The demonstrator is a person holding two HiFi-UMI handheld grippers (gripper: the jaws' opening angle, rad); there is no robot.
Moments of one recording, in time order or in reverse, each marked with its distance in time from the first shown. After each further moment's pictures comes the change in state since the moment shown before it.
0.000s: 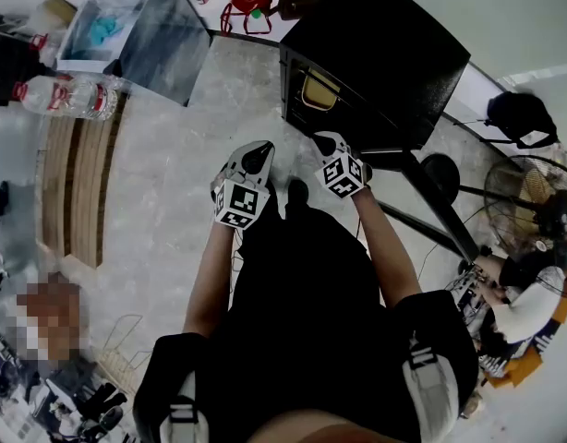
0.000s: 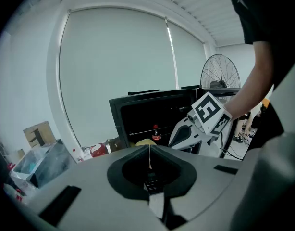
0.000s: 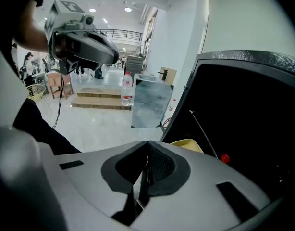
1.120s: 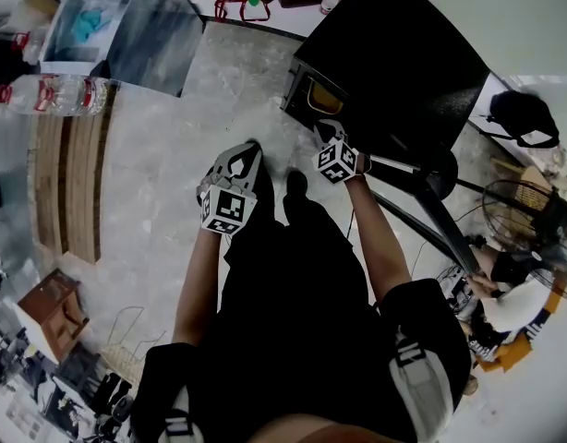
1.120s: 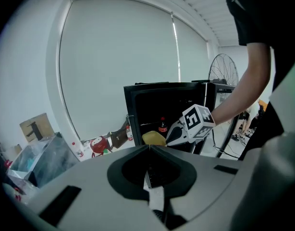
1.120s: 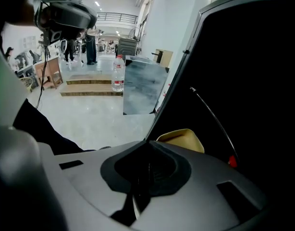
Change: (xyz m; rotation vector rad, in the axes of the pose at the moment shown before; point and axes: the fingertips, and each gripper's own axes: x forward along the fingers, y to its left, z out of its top) left arm 0.016 0.068 -0.032 -0.027 0.066 -0.044; right arm 0.093 -0.048 -0.025 0.009 0.181 -0.073
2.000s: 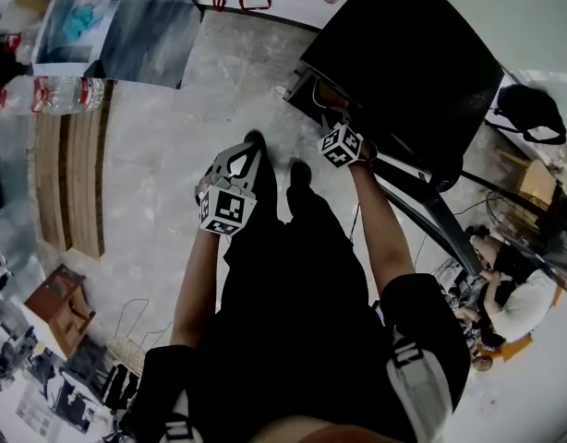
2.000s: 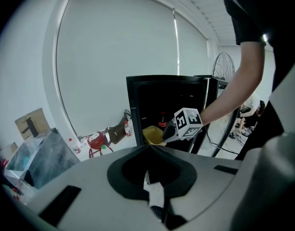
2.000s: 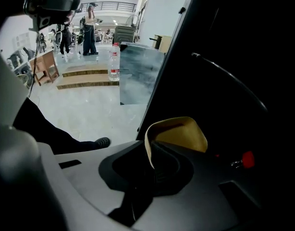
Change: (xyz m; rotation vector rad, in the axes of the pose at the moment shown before) left arm 0.017 0.016 -0.019 -0.005 0.047 -0.042; right arm 0.055 -0.026 -0.029 -0.004 0.122 -0.012
